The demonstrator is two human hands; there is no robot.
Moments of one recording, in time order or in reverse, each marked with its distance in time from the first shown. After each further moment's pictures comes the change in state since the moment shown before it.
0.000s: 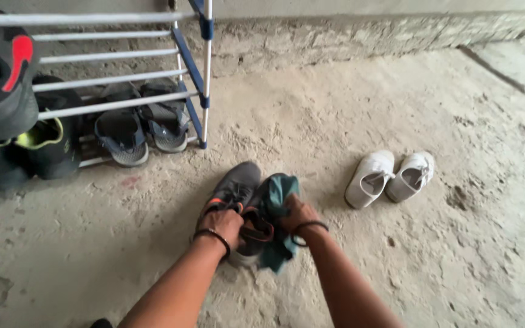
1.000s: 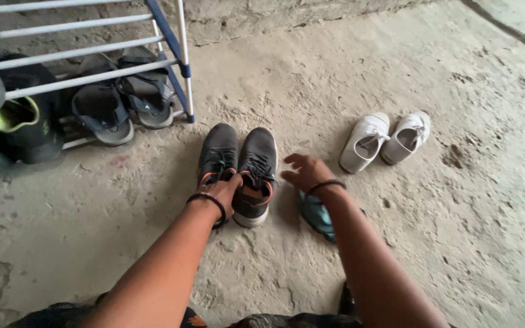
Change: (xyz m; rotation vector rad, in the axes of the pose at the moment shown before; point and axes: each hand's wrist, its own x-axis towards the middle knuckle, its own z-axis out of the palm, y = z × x) left_hand 0.001 0.002 -0.009 -0.128 -0.033 0.005; right_hand -0.012 0.010 -0.062 0.117 0.019 -0.159
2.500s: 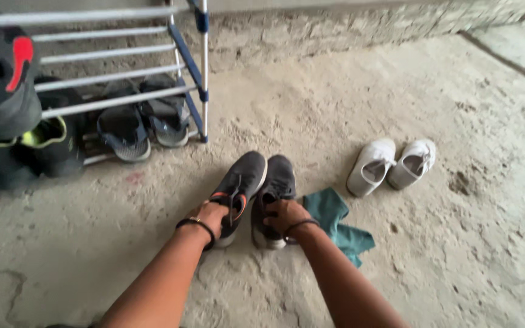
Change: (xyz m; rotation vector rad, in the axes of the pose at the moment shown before) left_hand -0.014 -0.044 0.006 0.001 0.027 -0.117; right_hand -0.017 -0.040 0.072 -0.197 -0.192 -0.146
